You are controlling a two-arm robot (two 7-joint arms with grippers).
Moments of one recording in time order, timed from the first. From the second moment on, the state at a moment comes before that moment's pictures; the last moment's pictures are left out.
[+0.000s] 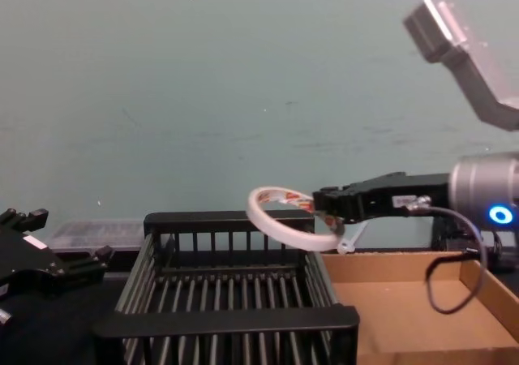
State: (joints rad) left arm -0.20 0.60 0.45 -1.41 -0.25 -0.12 0.03; right arm 0.54 0.32 -0.50 -1.31 0.33 0.32 0.43
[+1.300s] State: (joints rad) left arm -0.20 0.60 0.45 -1.41 -0.25 -0.12 0.03; right arm 0.57 0.28 -0.52 -1.25 0.31 0.31 0.43
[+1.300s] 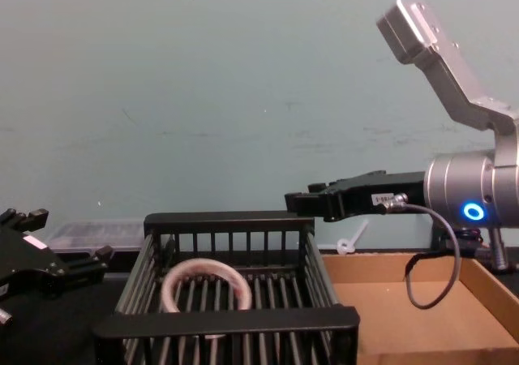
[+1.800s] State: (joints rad) left arm -0.20 0.60 0.45 -1.41 -0.25 -0.12 0.03; right arm 0.57 0.28 -0.52 -1.25 0.31 0.31 0.43
